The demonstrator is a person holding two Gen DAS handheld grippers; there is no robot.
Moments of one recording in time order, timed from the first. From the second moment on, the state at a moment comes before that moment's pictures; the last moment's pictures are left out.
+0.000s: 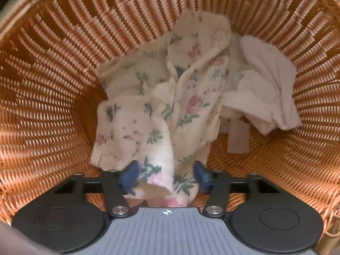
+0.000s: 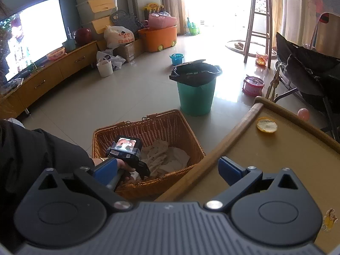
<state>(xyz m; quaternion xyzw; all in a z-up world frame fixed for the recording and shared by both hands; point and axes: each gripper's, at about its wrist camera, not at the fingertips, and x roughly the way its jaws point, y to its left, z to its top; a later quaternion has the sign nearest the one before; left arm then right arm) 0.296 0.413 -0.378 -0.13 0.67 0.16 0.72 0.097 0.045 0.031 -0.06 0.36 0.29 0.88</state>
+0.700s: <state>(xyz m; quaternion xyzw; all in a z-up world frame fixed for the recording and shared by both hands) 0.291 0.423 -0.315 -0.19 0.61 0.20 0.74 0.089 0.024 0.038 -0.05 0.36 0.26 0.90</state>
